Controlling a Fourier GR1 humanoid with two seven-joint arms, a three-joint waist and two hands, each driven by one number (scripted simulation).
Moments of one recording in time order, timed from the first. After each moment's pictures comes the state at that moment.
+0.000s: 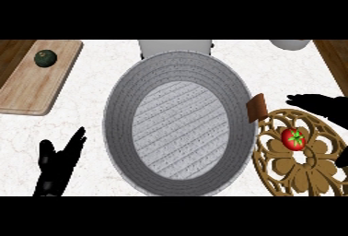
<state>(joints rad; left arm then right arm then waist) 0.11 0.32 -0.13 -1.44 0.19 0.11 0.23 -0.28 -0.79 0.11 -1.39 0.73 0.55 -0.46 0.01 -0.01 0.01</state>
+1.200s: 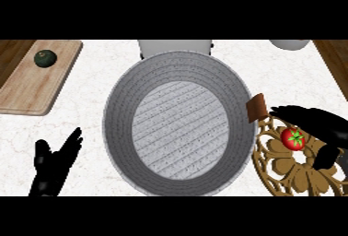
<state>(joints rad) 0.12 0.29 -0.06 -1.45 0.15 0.06 0.25 -0.28 -0.63 0.14 -1.23 0.98 0.44 -0.48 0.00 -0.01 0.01</state>
